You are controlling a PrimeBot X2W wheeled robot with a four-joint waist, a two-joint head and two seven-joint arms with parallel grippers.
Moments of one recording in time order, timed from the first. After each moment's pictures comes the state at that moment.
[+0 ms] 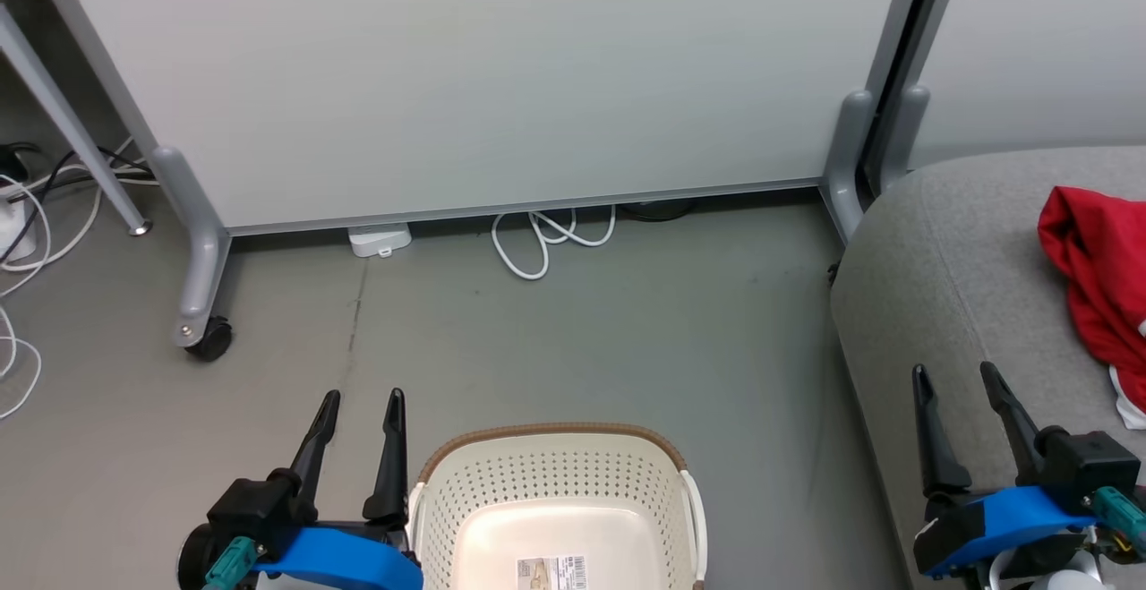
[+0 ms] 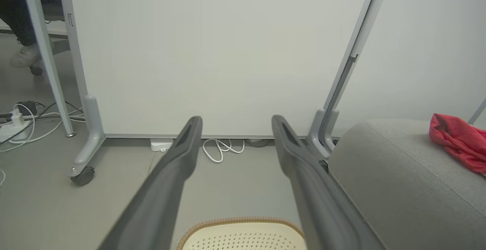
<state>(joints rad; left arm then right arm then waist) -0.04 0.08 -0.15 0.30 -0.30 -0.13 -0.26 -0.08 -0.07 -0.11 0.25 0.09 0.13 -0.19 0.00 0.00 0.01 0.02</state>
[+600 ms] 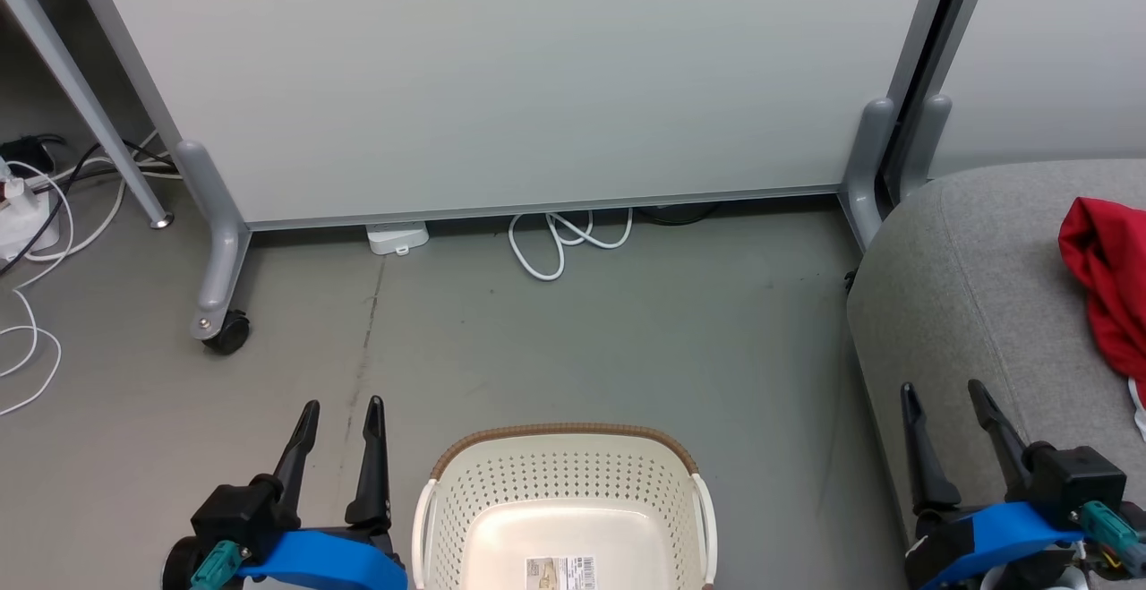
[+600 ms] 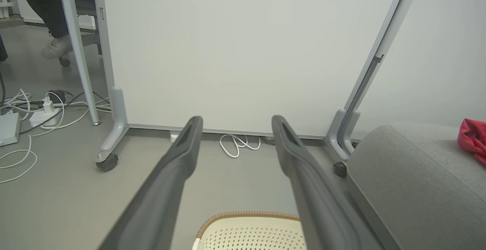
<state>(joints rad) -0.04 0.07 -0.10 0.34 -0.29 -0.13 -0.26 -0.04 -0.05 -0.11 0.23 0.08 0.13 -0.18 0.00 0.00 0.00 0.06</state>
